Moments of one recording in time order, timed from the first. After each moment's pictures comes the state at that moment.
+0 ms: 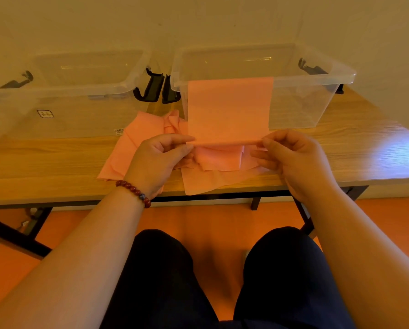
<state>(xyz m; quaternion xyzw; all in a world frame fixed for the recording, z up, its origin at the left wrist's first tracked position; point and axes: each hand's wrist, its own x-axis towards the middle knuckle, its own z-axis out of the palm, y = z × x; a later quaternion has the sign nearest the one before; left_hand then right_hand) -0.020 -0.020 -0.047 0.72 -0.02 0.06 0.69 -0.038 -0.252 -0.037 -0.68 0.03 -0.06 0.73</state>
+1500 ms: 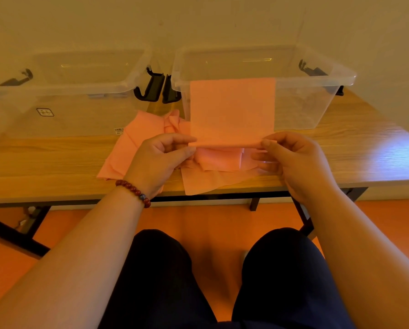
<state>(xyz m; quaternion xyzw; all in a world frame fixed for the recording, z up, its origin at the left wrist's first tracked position) -0.023 -0.020 -0.045 0.73 -0.03 0.05 0.68 -0.036 -0.252 -0.039 -0.70 0.03 -0.05 0.71</state>
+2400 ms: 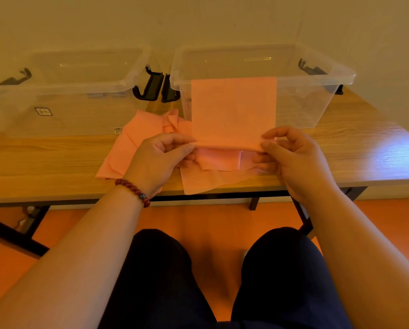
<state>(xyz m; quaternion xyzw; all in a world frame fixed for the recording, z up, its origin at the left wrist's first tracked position) -0.024 -0.023 -0.043 0.74 -0.04 0.06 0.67 -0.035 -0.254 -0.041 -0.70 0.02 -0.06 0.72</state>
